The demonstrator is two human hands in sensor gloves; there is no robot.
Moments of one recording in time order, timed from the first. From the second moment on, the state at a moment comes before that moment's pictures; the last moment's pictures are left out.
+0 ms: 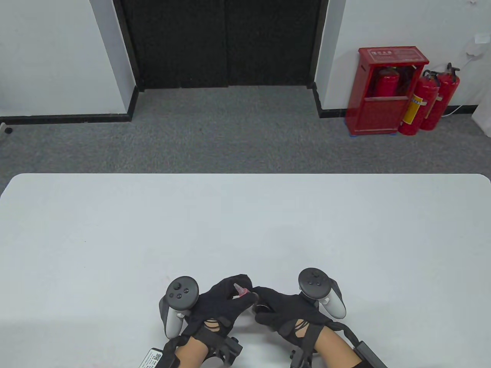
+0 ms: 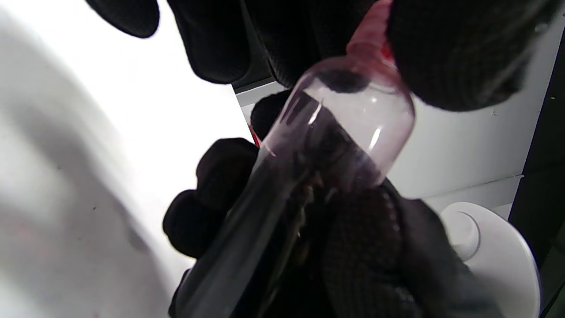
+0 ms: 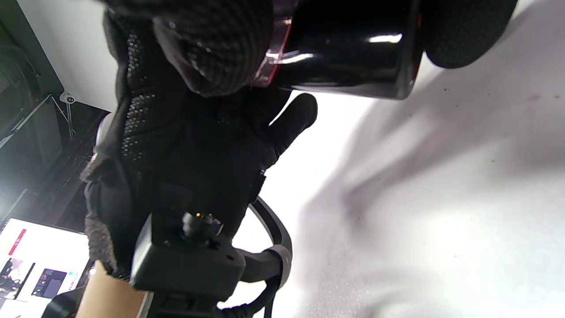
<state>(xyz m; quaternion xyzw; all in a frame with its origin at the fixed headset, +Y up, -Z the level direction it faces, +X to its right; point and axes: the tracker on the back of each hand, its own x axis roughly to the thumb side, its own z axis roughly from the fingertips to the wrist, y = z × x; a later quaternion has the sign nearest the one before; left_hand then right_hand) -0.136 -0.747 -0.314 -0.09 -0.08 0.58 0.81 0.104 -0.744 -0.317 0.22 0.27 0.78 0.53</state>
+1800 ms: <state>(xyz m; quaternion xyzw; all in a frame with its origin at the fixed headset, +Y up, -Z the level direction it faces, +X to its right) -0.142 -0.747 -0.323 -0.19 -0.13 0.16 0.96 0.096 -0.735 -0.346 0.21 0.28 0.74 0.58</state>
